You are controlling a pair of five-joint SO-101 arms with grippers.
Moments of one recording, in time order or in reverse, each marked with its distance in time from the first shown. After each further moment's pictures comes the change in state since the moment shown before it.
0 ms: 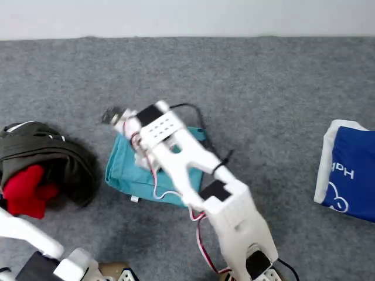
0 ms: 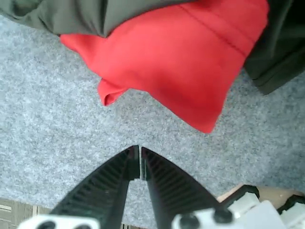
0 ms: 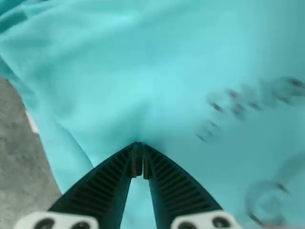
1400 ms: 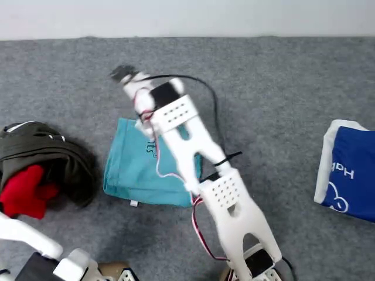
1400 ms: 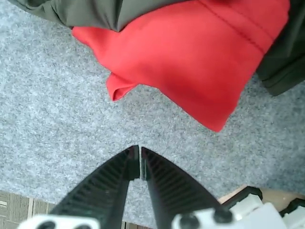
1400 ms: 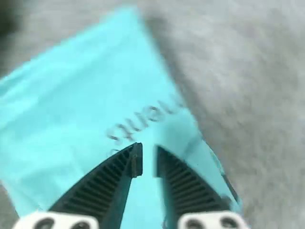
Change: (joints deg) left arm -1.8 0.0 0.0 -0.4 0.0; right arm 9.3 15.5 -44.0 12.0 -10.5
